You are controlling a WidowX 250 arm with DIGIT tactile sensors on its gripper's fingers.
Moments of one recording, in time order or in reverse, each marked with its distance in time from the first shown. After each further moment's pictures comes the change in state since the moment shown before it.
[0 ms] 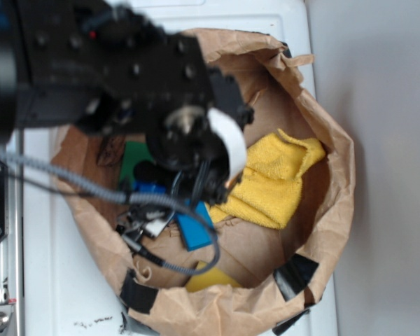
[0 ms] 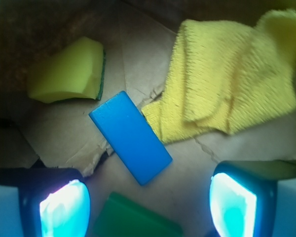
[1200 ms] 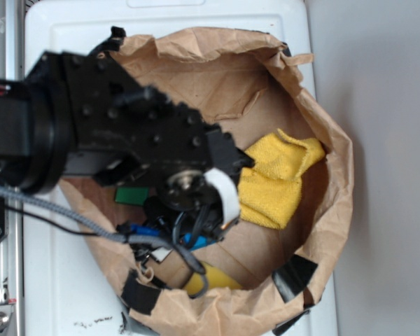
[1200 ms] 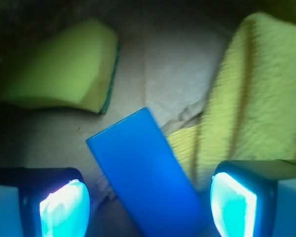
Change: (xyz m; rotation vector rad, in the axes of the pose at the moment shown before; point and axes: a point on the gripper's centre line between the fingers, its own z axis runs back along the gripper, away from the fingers) arm 0.010 -0.009 -0.040 0.002 -0.046 -0.075
